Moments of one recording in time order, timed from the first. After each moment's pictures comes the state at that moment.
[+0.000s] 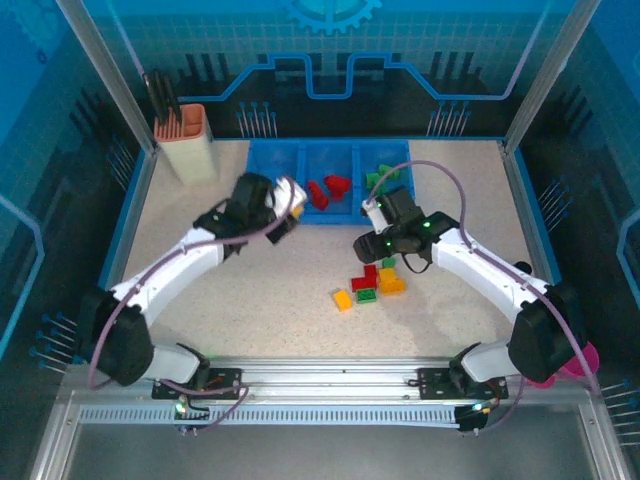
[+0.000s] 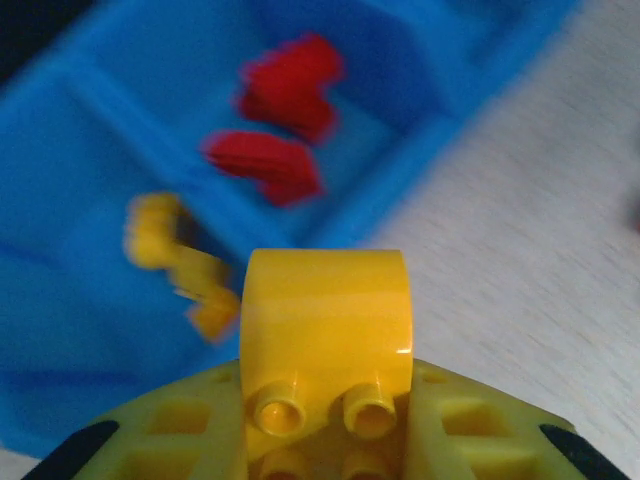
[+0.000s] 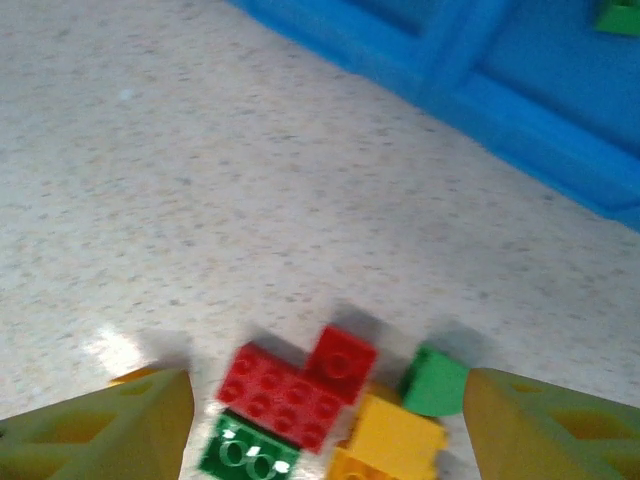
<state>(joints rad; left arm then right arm) -0.39 1.44 1.14 -0.39 0.07 0.33 0.58 1.40 1.09 -0.69 -0.03 0.08</state>
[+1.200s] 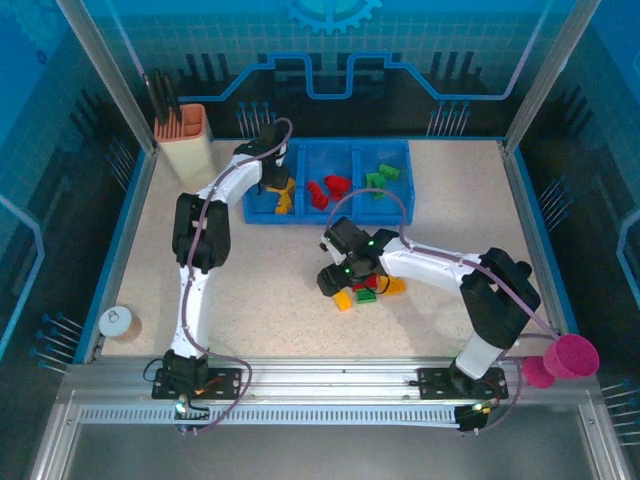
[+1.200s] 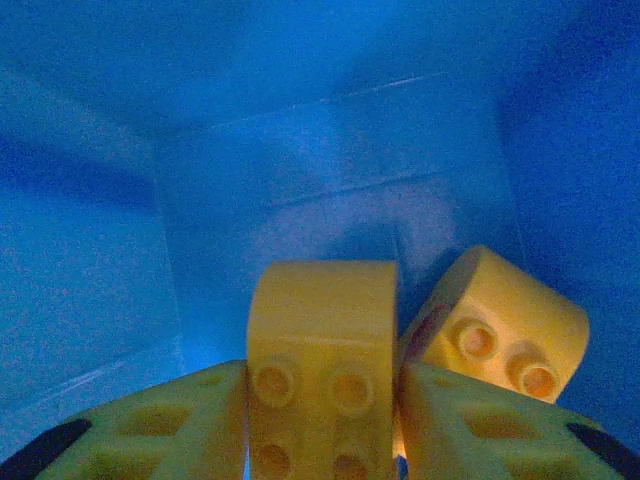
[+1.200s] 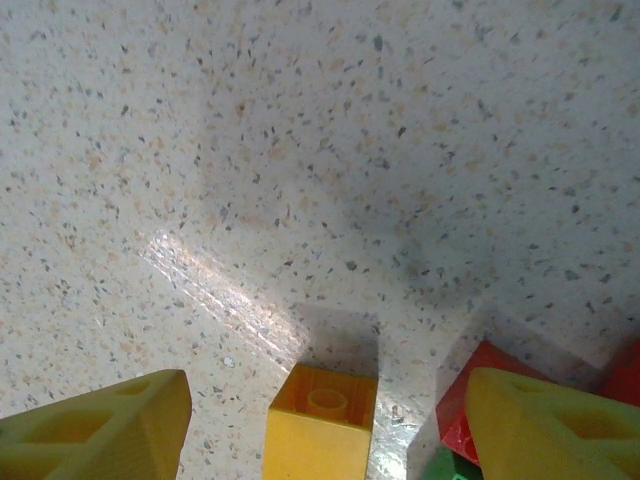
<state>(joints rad) -0.22 2.35 2.03 -0.73 -0.14 -0.04 0.81 1.67 1.09 -0.62 -0.08 0.29</state>
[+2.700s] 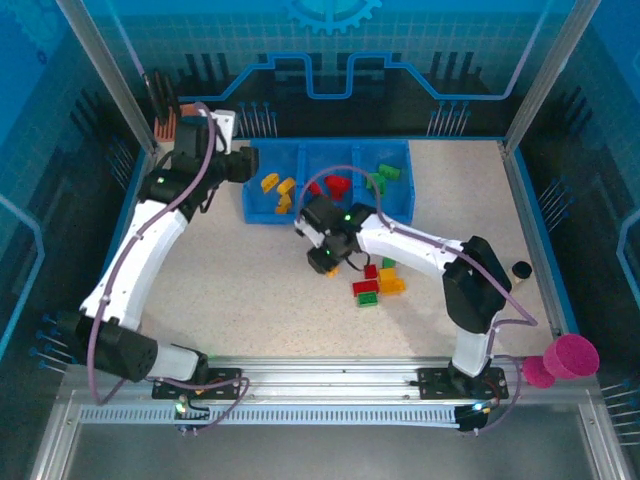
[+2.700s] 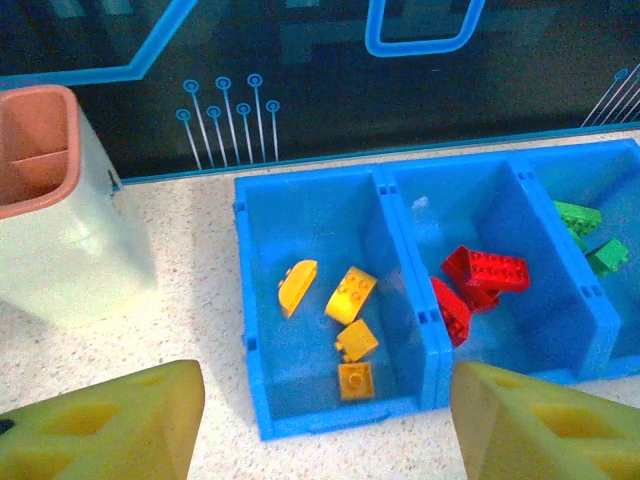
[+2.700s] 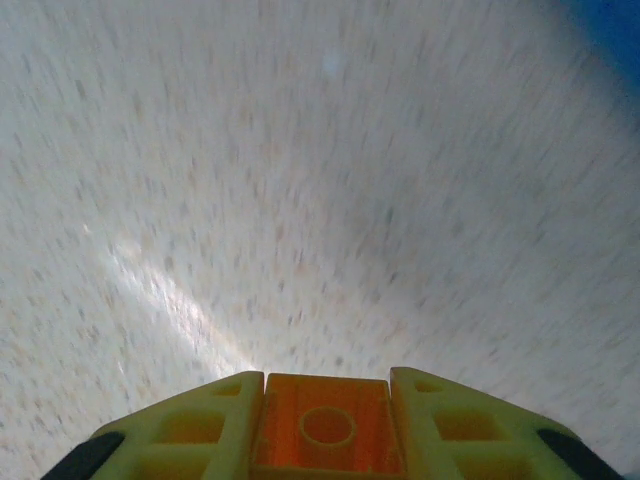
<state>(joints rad) -0.21 1.36 1.50 -0.68 -0.06 -0.10 0.82 1.85 1.53 -0.87 0.00 0.06</state>
